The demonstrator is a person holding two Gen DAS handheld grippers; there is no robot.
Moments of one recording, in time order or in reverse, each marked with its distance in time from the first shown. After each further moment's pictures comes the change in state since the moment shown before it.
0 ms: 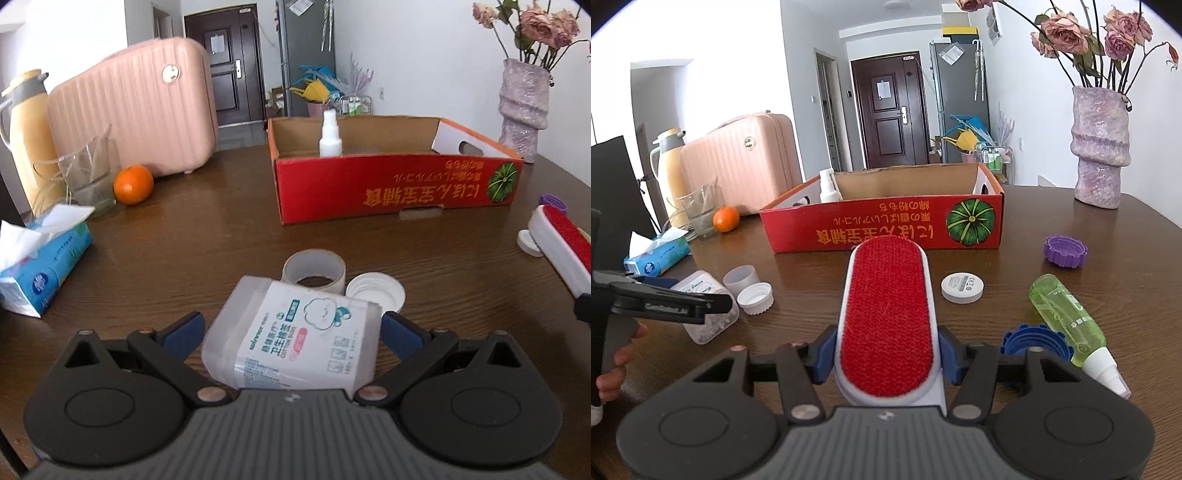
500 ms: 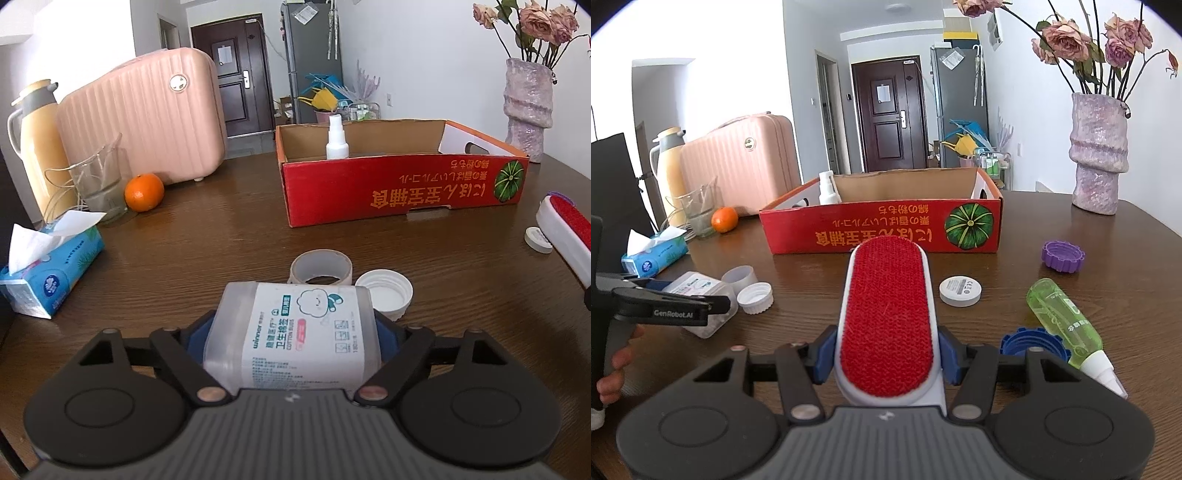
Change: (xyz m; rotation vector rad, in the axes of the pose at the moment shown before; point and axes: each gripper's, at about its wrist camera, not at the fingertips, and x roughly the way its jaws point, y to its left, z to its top) left arm -0.006 -0.005 -0.007 0.019 -0.044 0.052; right arm -0.003 0.002 -0.003 -0.015 -0.020 -0.010
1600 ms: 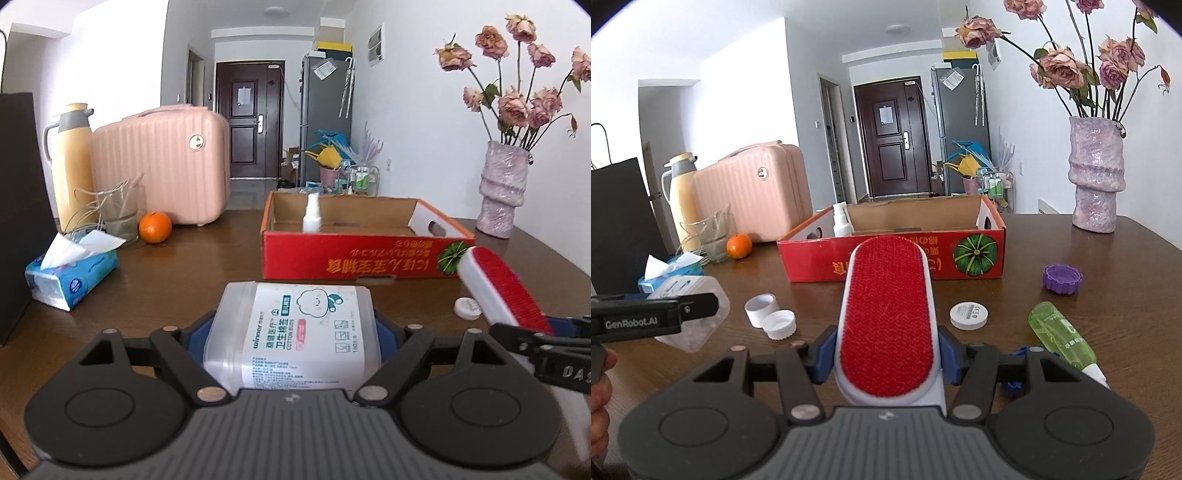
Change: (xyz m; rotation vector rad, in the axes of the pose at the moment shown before) left arm -0.096 -0.025 0.004 -0.140 -0.174 -0.041; right arm -0.029 0.010 0.012 0.020 -0.072 0.021
